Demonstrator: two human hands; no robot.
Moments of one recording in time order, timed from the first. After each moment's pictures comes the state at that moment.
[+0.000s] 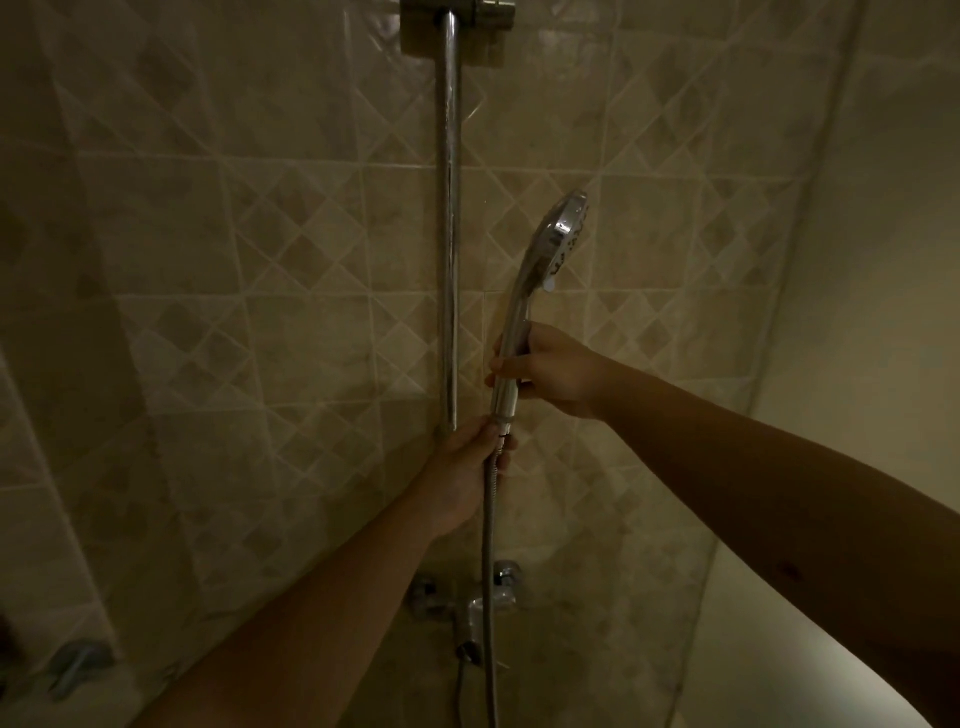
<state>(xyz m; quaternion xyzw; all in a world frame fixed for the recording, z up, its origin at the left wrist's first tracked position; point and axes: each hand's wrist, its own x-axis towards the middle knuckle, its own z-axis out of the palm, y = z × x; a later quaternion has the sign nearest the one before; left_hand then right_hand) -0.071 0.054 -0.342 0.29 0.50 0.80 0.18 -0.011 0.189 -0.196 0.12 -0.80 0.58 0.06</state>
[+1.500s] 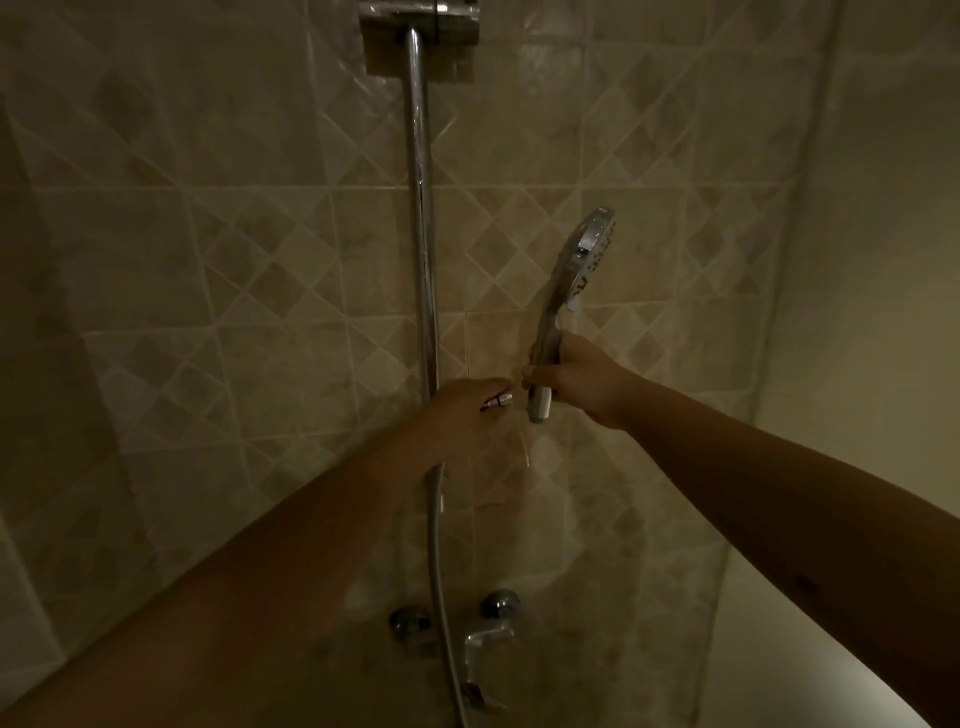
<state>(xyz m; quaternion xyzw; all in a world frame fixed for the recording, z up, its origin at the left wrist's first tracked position) -0.100 0.075 -0.242 0.41 0.85 0.29 -0.14 -0.026 0.244 -0.196 0.06 -0.82 0.54 0.16</state>
